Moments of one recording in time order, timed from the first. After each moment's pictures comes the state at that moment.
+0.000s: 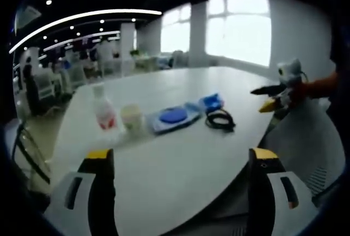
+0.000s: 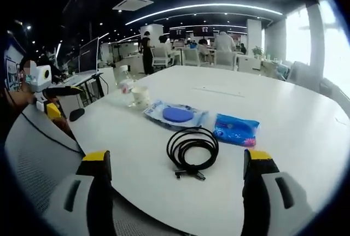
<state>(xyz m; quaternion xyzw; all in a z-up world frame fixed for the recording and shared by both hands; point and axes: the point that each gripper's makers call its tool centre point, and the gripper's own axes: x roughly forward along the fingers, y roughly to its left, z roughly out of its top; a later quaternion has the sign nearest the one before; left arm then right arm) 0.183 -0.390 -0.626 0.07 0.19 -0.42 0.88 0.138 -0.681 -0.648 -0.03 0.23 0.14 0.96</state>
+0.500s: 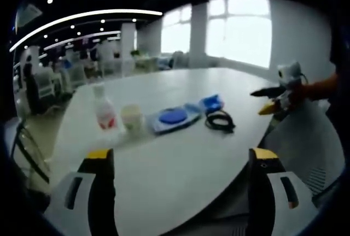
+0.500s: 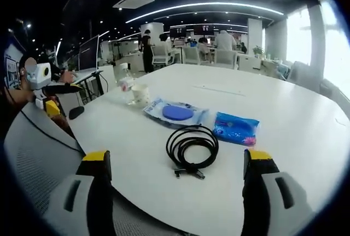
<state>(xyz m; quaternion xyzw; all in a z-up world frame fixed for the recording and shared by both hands) 0.184 -0.390 -0.626 0.06 0.19 -0.42 0.89 0.138 -0.683 -0.651 -0.03 0.23 0.14 0.96</state>
